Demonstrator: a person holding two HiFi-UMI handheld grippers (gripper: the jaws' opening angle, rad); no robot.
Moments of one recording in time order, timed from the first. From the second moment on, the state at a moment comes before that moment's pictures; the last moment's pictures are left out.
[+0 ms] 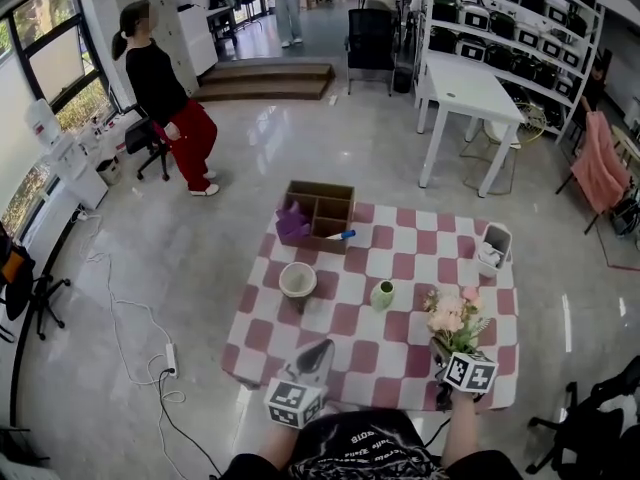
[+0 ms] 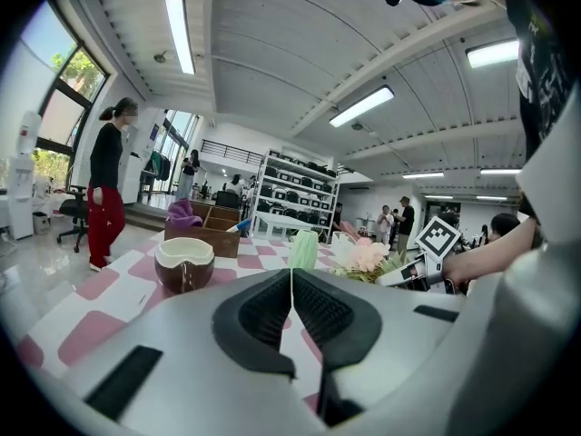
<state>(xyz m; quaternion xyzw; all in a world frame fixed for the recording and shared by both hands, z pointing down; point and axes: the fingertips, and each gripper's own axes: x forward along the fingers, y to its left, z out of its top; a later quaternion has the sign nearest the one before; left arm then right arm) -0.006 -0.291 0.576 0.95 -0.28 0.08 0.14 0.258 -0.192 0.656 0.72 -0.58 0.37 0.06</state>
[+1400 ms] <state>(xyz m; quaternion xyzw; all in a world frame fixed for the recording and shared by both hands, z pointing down) 0.012 -0.274 0.545 0.97 -0.23 0.07 0.09 0.219 -0.163 0.483 0.74 -0.65 0.14 0.03</state>
